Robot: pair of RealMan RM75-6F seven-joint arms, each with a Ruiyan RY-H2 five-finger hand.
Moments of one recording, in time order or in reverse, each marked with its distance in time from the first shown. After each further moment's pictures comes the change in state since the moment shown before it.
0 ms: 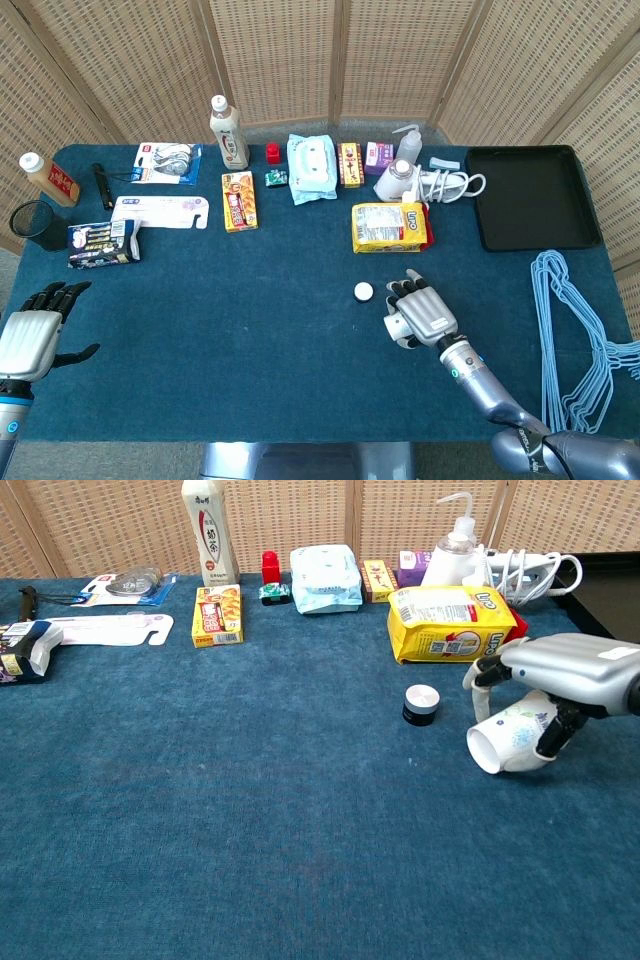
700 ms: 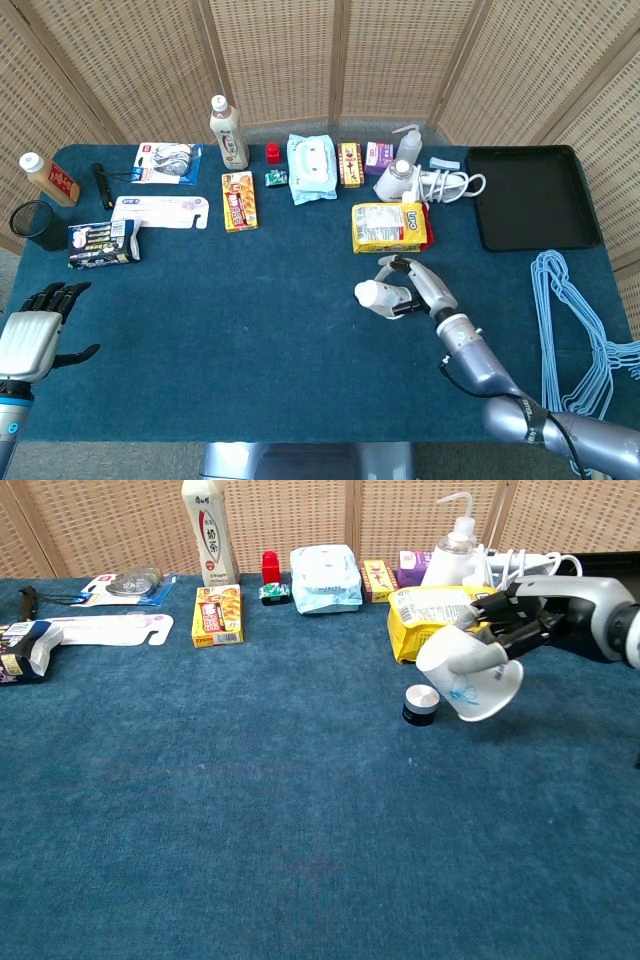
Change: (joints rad) left arm 0.006 0.005 -0.001 -0.014 -0.005 0.008 0.013; right arm 0.016 0.045 0.253 -0.099 0.327 -0.204 0.616
